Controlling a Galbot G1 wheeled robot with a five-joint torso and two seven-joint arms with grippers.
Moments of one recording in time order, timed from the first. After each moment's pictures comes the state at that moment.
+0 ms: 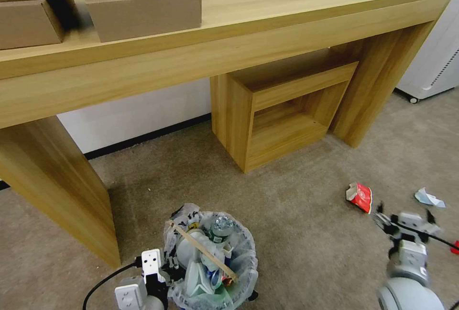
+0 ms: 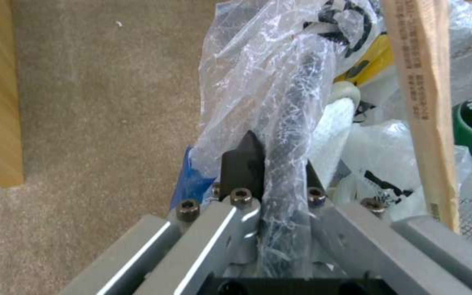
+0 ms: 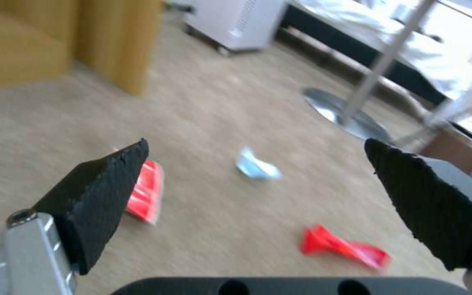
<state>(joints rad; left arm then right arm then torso) 1.85 -1.18 -0.23 -2.40 -0.53 0.38 -0.61 -1.63 1.31 0.79 1.97 0.09 -0.19 0.54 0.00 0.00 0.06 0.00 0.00</state>
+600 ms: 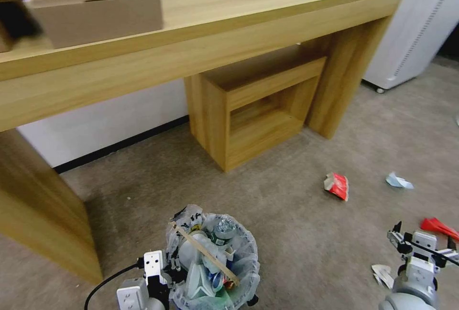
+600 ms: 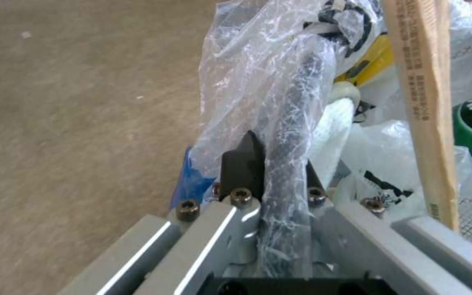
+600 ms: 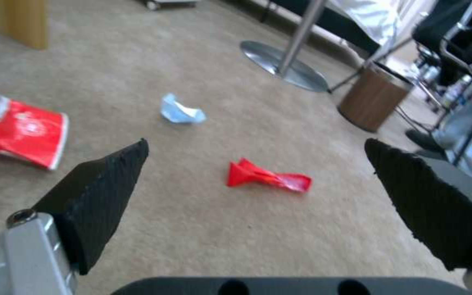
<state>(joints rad) 1.85 -1.16 -0.21 -2.40 -0.54 0.38 -0.61 -1.65 1.34 0.76 1.96 0.09 -0.17 0.56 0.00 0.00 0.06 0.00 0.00</state>
